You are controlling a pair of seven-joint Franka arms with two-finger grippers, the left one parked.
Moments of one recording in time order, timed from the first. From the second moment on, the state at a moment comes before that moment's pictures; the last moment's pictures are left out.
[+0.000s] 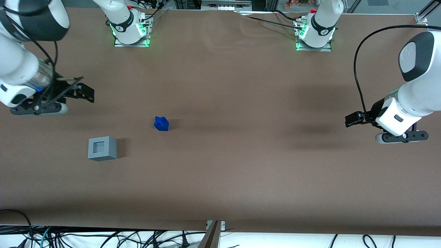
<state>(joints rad) -0.05 0.14 0.21 -1.64 -0.04 1.73 0.13</state>
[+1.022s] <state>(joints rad) 0.13 0.43 0.30 -1.94 -0.07 2.41 0.69</state>
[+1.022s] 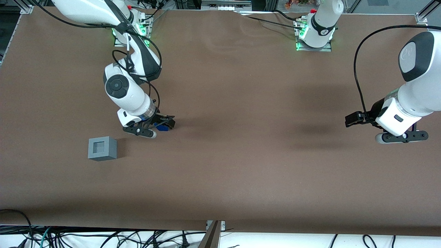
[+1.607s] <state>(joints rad) 0.13 0.43 0.30 -2.01 -0.16 2.42 0.70</state>
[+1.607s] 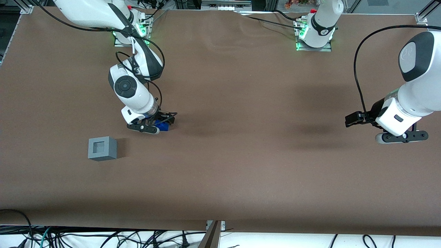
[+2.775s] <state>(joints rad) 0.11 0.38 0.26 -1.87 -0.21 2.17 0.57</state>
